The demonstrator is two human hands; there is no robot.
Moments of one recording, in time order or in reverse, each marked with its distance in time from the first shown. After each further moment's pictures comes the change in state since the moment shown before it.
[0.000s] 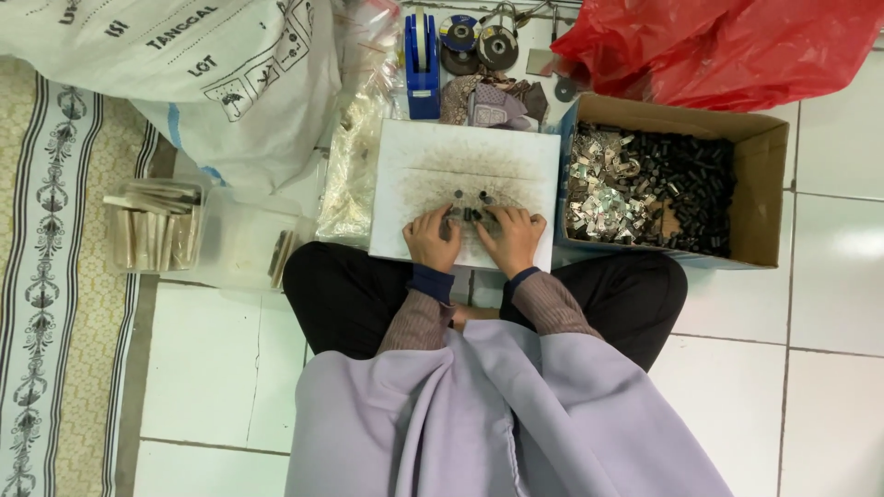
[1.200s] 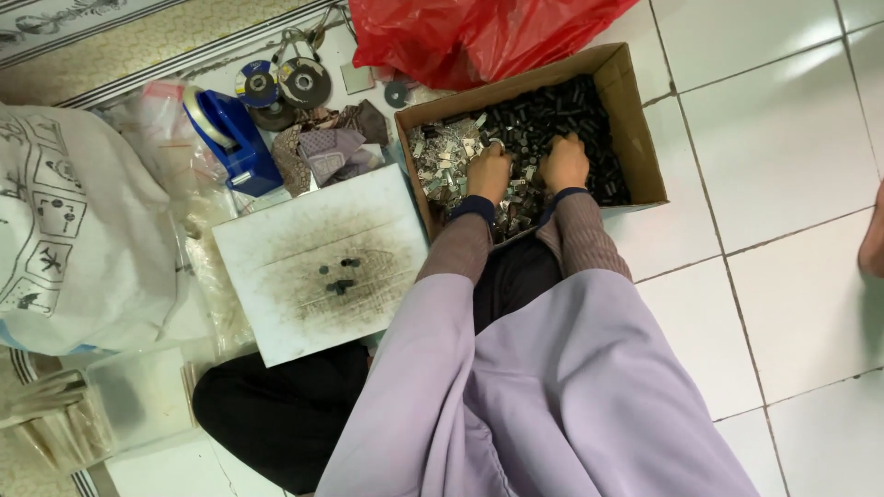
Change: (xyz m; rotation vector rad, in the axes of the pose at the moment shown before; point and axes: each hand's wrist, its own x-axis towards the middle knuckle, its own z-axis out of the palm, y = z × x) left_hand 0.018 0.226 0.345 0.072 -0.746 0.621; right_hand 0.035 0.370 -0.082 -0.285 -0.399 0.833
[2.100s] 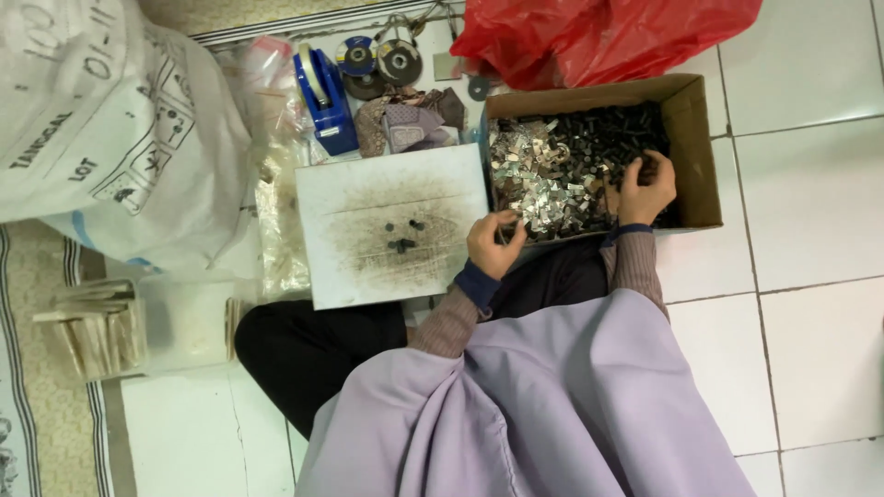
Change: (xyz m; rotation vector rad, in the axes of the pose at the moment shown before) left_hand -0.195 0.012 -0.146 -0.623 0.824 -0.202; right_hand -0.073 -0.001 -0.036 0.594 0.914 -0.390
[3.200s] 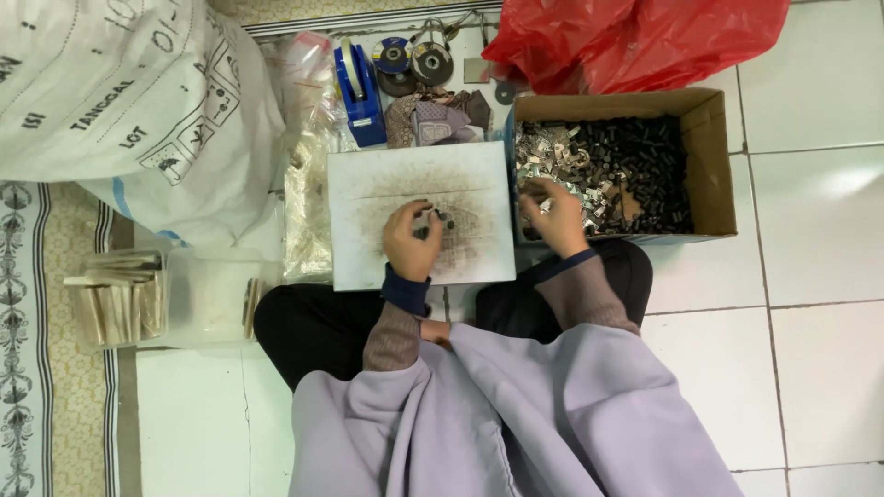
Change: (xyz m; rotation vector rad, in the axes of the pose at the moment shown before) left_hand 0.054 0.003 -0.176 0.314 0.049 -0.079; right_hand -0.055 -0.185 0.025 0.224 -0.741 0.079
